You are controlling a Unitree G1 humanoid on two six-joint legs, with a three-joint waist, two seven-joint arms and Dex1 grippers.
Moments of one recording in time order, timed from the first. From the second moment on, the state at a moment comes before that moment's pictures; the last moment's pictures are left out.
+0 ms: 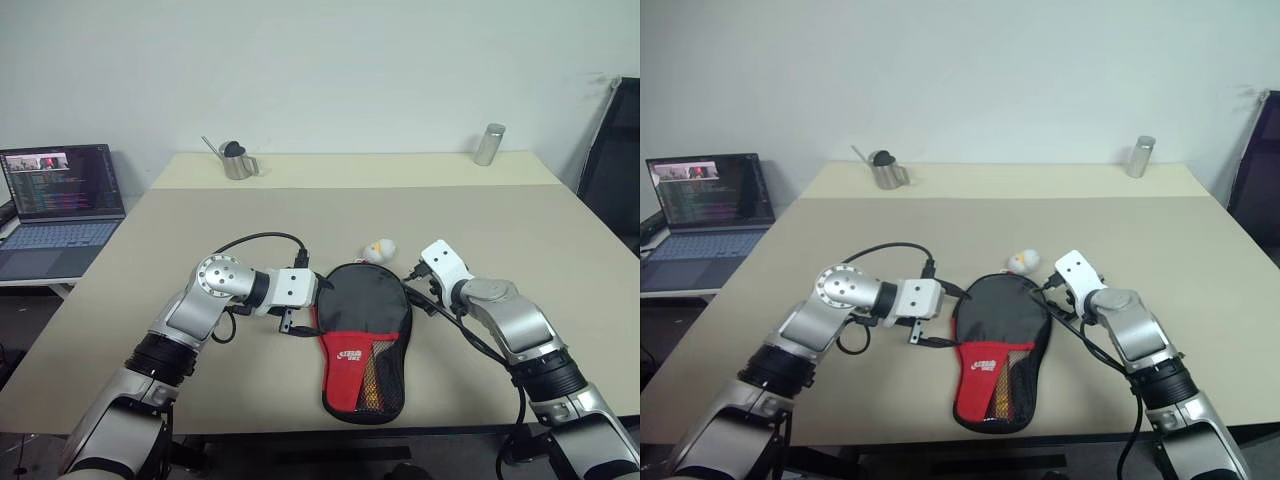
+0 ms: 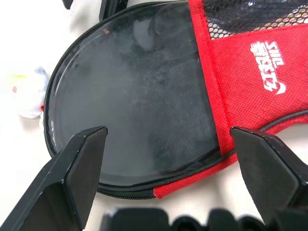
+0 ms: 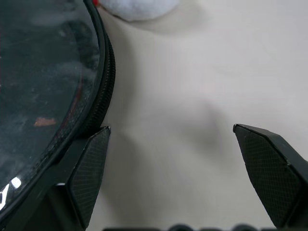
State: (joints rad) left arm -0.71 0.64 -0.31 0.24 0.03 -0.10 -1.29; right arm -0.64 -0.47 0.22 0.06 0.02 0.87 0.46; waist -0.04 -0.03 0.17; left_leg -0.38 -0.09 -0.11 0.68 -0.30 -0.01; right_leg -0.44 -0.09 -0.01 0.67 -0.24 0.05
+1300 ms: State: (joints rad) left arm -0.73 0.16 -0.23 0.49 -0.04 0.35 -0.85; right arm -1.22 -0.17 -0.14 1.16 0.18 0.42 0.30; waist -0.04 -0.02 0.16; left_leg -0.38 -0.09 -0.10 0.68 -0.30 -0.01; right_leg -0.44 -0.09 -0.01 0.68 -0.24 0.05
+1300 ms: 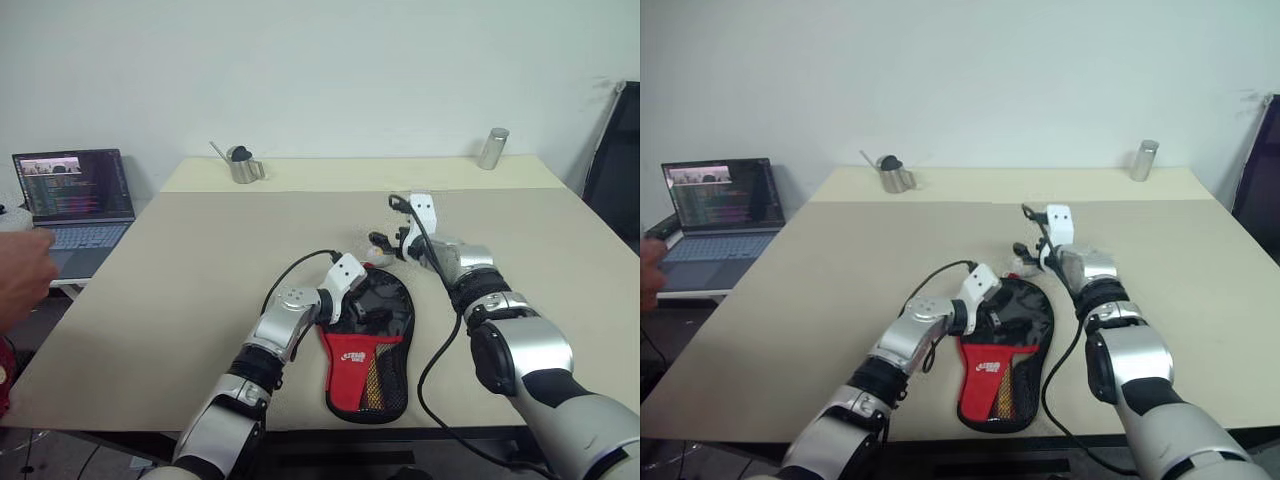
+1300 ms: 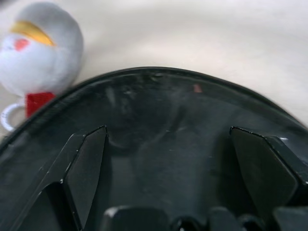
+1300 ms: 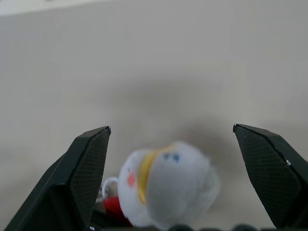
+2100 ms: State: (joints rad) left arm -0.72 0.17 -0.25 0.43 -0.03 0.50 -0.80; right arm -1.22 -0.09 -0.14 1.23 0.14 0.38 0.26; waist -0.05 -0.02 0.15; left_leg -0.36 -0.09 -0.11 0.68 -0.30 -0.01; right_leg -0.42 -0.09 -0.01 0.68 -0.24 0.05
